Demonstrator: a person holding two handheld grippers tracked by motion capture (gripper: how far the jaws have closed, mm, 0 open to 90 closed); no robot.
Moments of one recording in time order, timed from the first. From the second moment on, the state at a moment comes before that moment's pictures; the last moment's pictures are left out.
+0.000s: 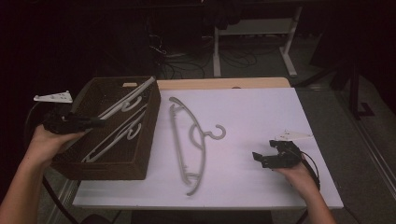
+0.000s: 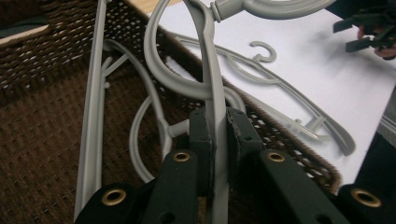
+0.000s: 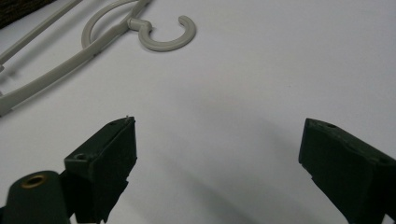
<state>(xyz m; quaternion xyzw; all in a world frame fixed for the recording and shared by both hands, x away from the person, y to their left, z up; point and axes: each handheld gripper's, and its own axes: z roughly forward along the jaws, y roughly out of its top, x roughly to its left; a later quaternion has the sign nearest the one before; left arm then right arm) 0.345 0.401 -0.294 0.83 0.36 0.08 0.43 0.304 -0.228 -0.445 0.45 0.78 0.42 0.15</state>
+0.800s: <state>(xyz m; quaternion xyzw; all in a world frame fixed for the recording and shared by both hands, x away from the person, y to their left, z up) 0.373 0.417 -0.341 0.82 0.41 0.05 0.40 0.305 -0.229 -0.445 0.45 0.77 0.42 0.15</state>
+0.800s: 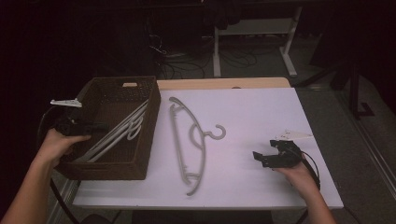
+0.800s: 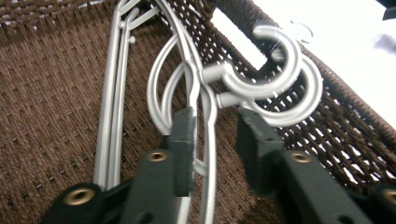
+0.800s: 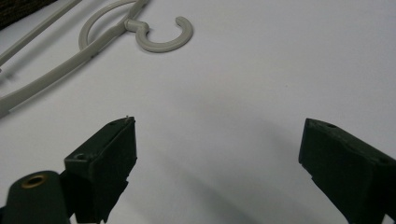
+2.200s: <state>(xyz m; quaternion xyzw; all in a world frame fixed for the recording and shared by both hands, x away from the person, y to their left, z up) 0.365 0.154 -0.326 0.83 0.33 0.09 0.44 0.303 -0.229 -0.443 0.44 0.78 0.43 0.15</state>
